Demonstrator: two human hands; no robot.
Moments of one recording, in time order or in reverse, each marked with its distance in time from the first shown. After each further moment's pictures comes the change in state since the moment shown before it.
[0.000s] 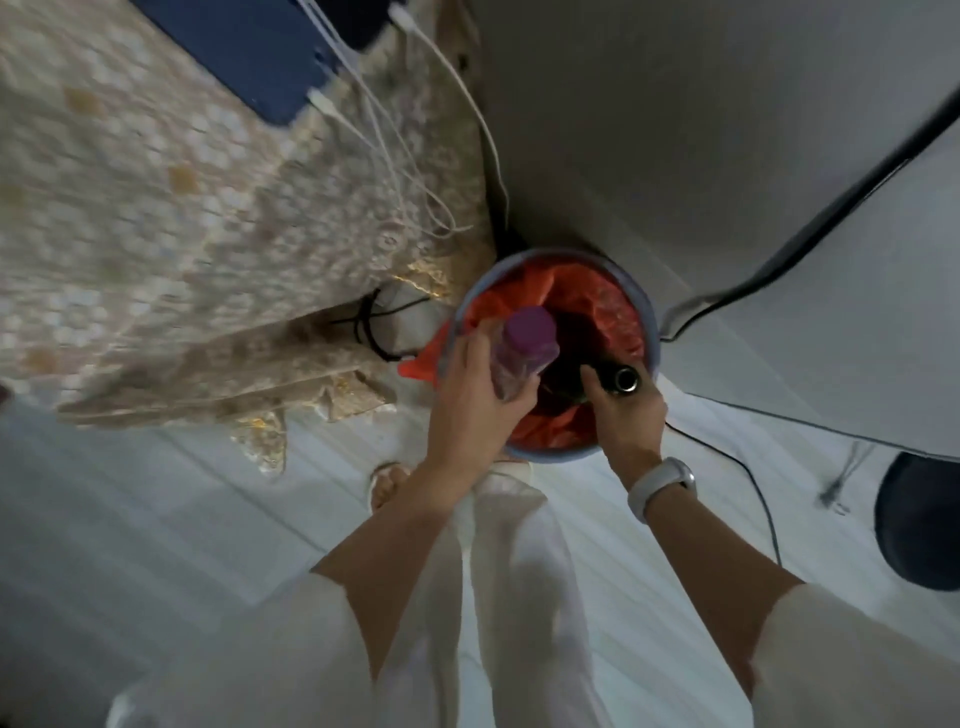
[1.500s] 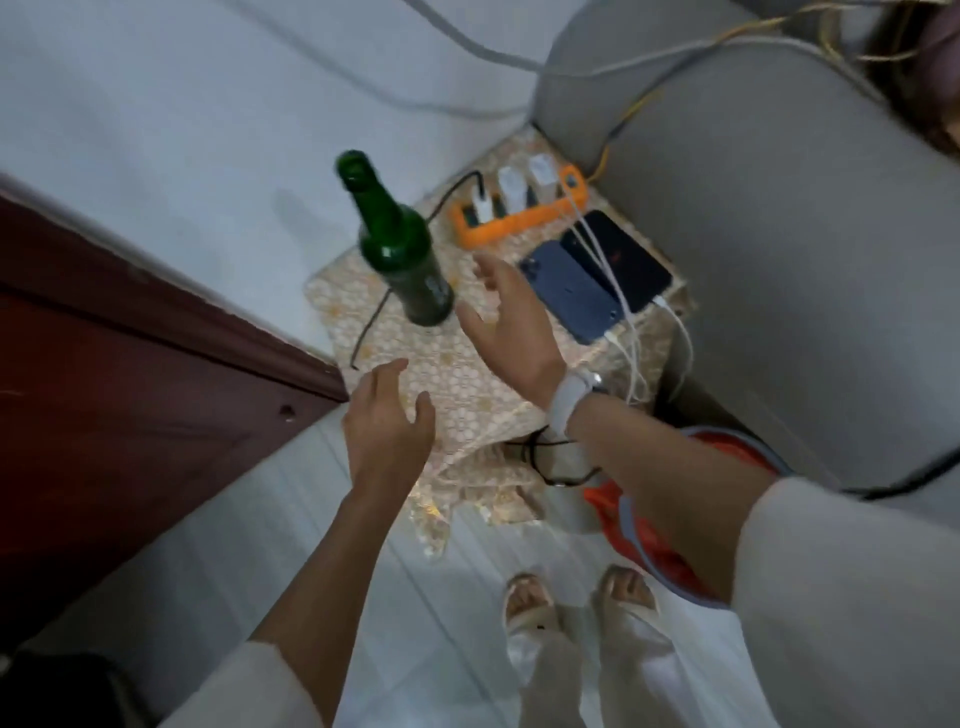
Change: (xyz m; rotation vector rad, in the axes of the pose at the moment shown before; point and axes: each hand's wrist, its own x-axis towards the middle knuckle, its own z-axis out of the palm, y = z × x) left_hand -0.021 0.015 -0.329 0.363 0.541 -0.084; right_hand -0.151 -0.352 0.141 -0.012 -0.576 -0.829
